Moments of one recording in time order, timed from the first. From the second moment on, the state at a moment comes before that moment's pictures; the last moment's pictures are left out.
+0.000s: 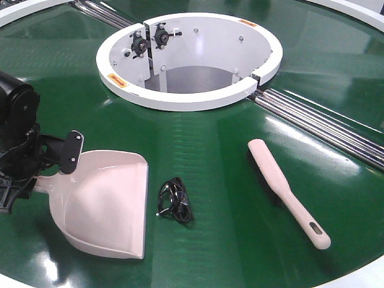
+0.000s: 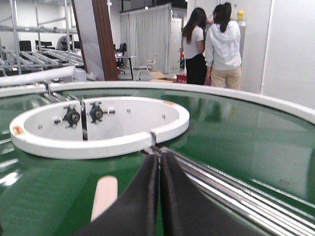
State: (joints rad) left arm -0.22 1.73 -1.25 0.32 1.17 1.19; right arm 0.07 0.06 -0.17 -0.09 0.13 0.06
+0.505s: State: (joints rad) left arm -0.22 1.73 -1.25 0.32 1.17 1.19; right arm 0.07 0.64 -0.50 0.05 0.47 0.06
